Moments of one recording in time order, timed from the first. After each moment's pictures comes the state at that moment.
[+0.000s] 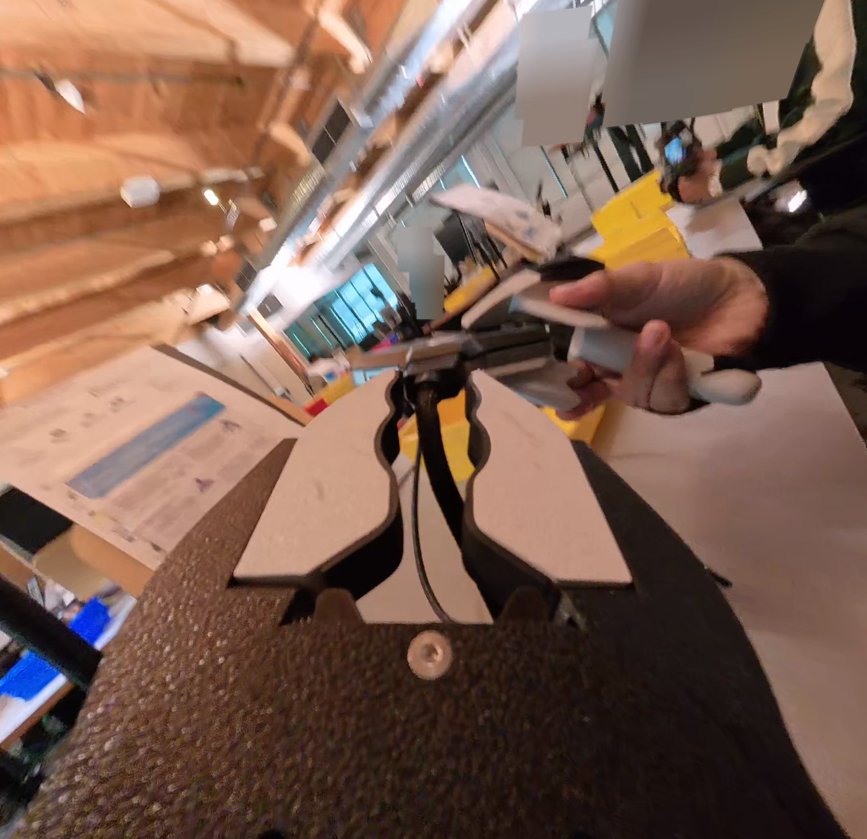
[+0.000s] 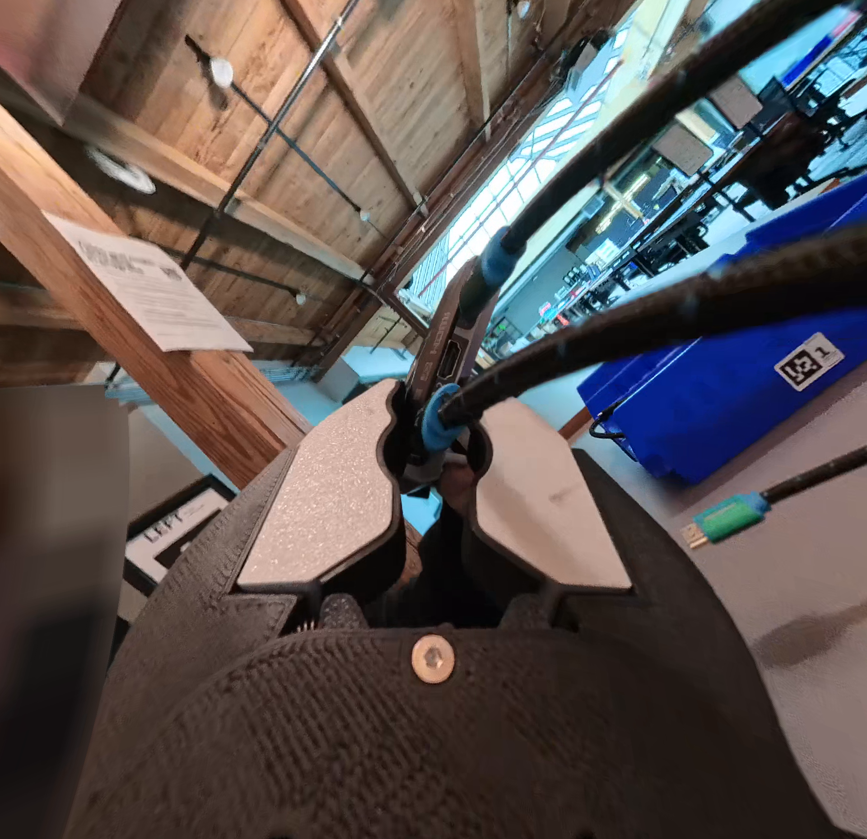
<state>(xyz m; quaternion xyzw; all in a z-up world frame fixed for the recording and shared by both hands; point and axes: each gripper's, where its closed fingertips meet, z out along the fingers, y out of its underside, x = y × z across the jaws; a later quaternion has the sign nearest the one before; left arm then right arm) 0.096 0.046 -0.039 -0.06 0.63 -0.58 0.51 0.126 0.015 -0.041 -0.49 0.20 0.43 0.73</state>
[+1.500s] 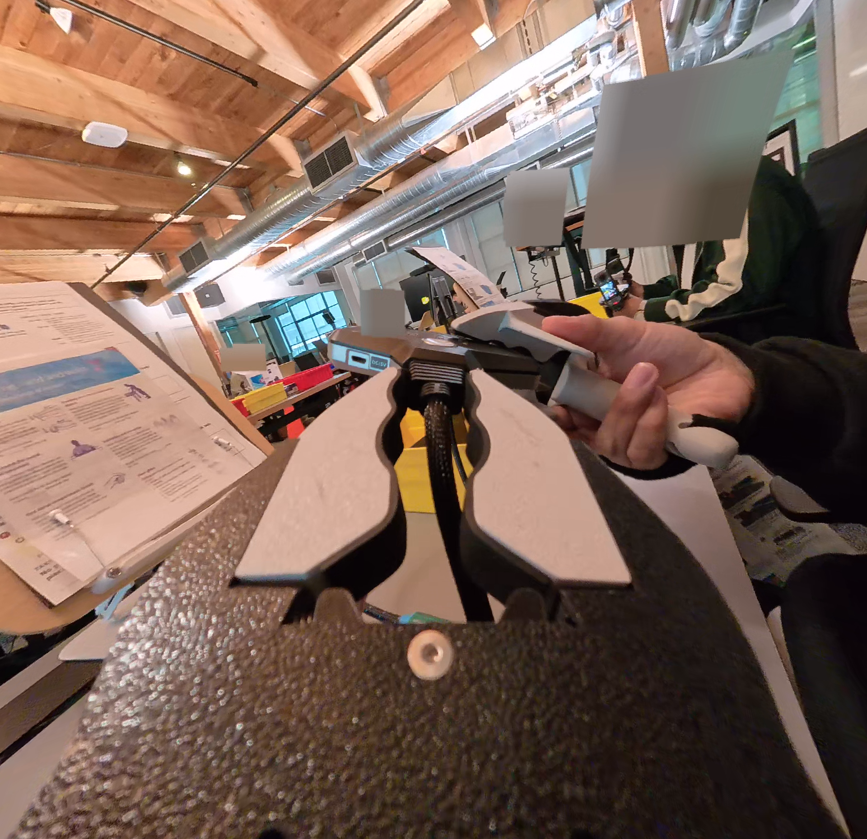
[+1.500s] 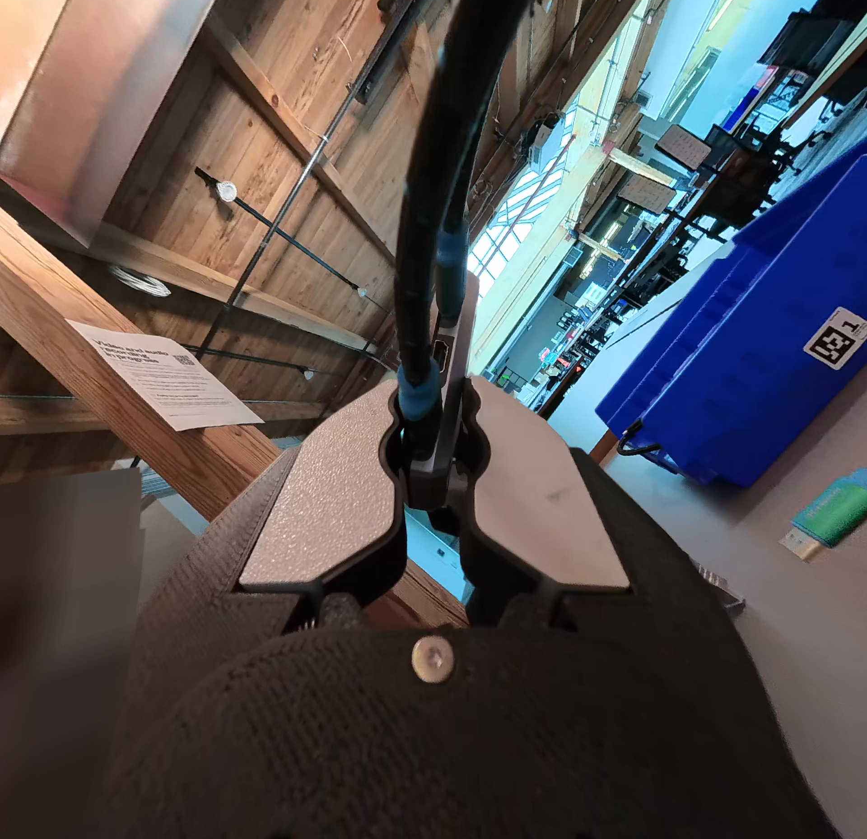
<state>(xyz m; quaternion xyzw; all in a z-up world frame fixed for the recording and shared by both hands) 0.088 0.051 -0.041 -0.11 0.58 -0.70 0.41 0.116 0.022 -0.035 -0.43 0.28 0.44 0.74</state>
